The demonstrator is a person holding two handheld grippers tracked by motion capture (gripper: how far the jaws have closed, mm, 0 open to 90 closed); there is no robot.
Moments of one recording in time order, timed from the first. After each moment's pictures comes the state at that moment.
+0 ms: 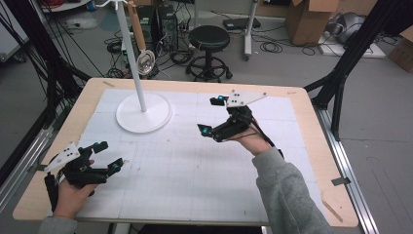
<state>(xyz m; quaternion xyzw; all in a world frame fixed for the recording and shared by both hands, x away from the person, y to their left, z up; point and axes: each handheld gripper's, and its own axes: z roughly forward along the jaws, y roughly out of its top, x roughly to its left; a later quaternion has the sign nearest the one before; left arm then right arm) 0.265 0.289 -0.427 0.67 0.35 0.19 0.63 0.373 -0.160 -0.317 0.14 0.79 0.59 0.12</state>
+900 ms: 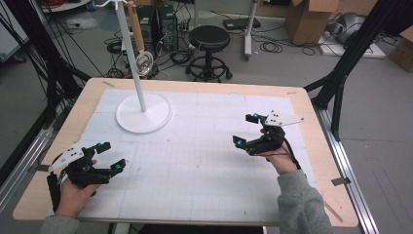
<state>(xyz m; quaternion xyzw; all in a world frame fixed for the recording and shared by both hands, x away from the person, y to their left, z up) 0.267 0.286 -0.429 0.67 0.35 0.19 0.62 0.356 -0.254 -0.373 0.23 0.75 0.60 0.14</state>
